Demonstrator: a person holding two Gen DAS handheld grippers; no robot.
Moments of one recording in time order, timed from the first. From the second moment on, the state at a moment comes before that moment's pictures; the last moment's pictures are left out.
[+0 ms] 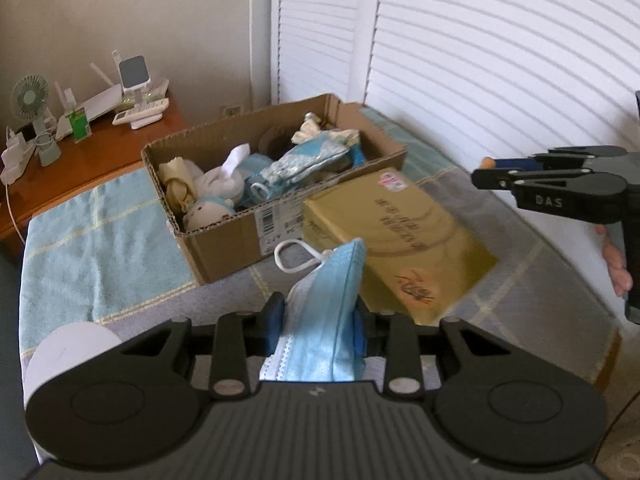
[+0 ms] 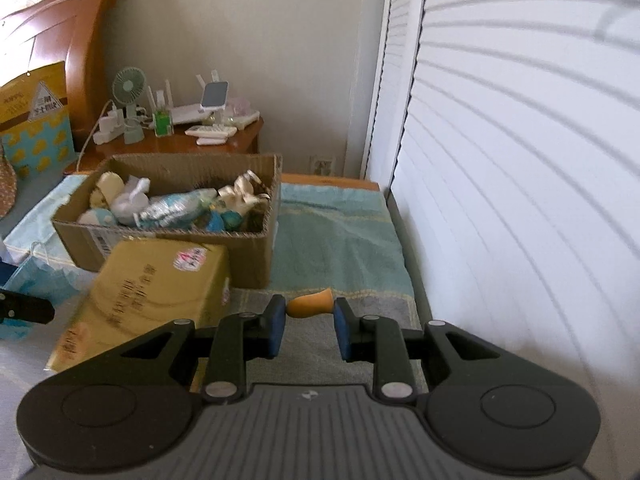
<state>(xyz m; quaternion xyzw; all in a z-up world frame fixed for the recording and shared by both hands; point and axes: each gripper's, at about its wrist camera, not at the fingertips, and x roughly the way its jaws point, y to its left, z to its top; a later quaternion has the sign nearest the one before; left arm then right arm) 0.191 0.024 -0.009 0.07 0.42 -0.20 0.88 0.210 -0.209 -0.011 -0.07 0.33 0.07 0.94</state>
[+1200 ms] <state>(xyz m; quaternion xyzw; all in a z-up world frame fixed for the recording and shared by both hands) 0.365 -0.002 0.012 0.08 0.37 -0.19 0.90 0.196 -0.183 0.017 -0.08 0.31 0.12 0.94</state>
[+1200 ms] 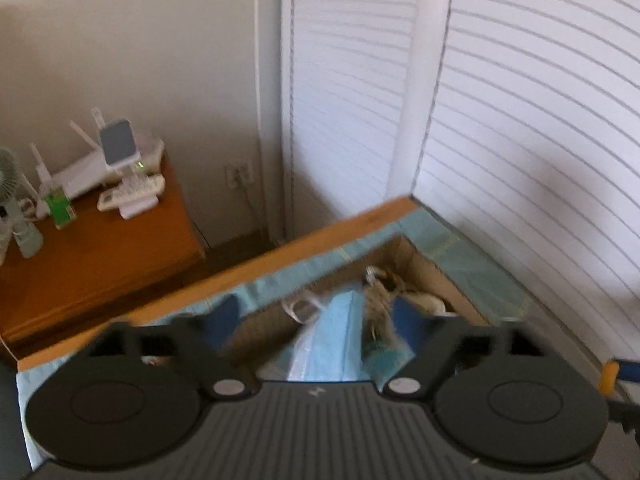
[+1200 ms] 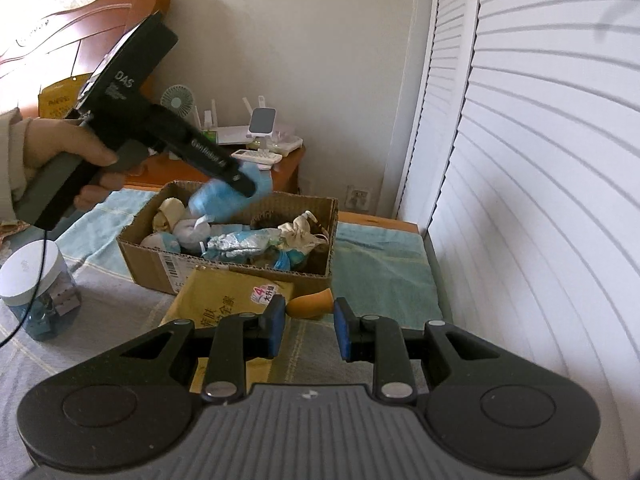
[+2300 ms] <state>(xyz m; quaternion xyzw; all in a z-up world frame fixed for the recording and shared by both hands) 0.145 0.086 0.000 0.00 0.34 -0.06 0.94 0.272 -0.069 0.026 -0.12 0.35 0.24 0.90</state>
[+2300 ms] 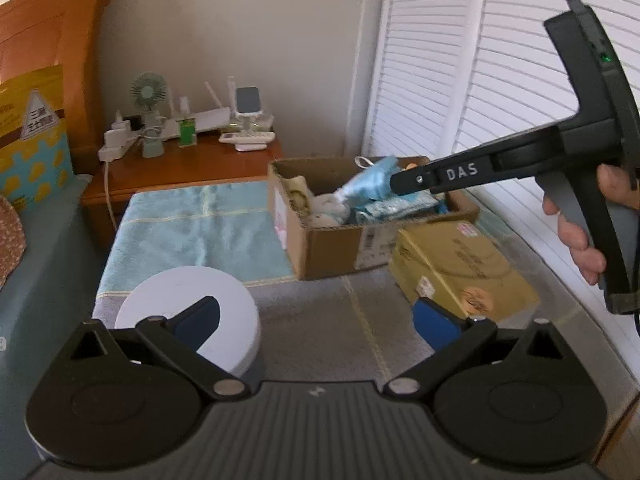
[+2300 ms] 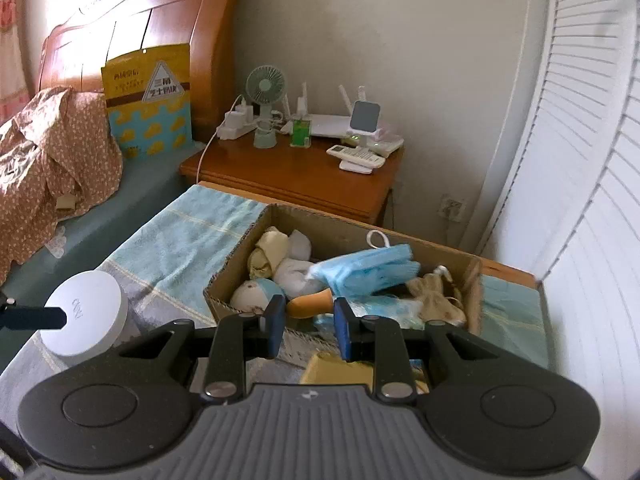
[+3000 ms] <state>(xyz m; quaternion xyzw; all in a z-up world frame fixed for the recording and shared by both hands) 0.141 0.091 -0.002 -0.01 0.33 -0.04 0.94 0.275 -0.067 0.024 -0.07 0.36 0.22 0.90</state>
